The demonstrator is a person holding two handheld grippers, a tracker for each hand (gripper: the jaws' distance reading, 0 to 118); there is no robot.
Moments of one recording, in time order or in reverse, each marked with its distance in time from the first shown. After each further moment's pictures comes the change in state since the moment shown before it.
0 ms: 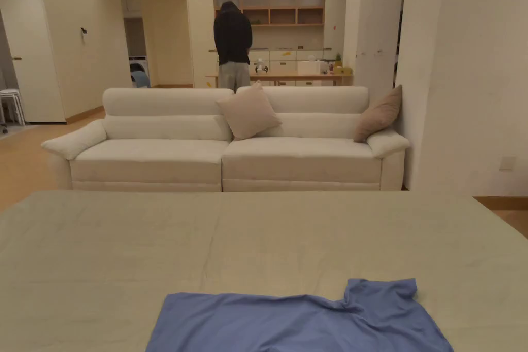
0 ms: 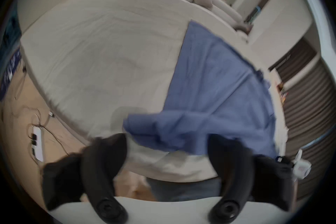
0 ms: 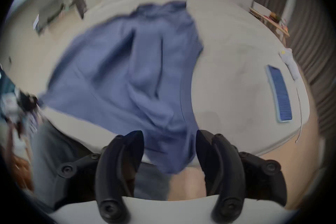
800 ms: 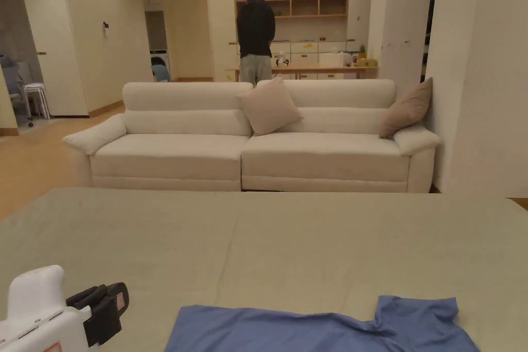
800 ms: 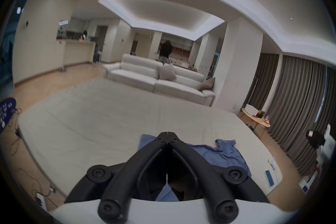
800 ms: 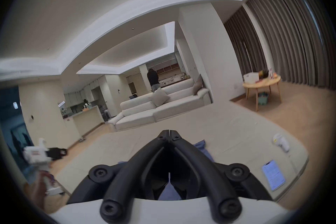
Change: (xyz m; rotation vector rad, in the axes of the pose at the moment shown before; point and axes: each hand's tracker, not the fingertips) left arm 0.144 0.128 0.078 0.538 -0.168 -0.321; right arm -0.056 0.095 0.156 0.831 0.168 -0.139
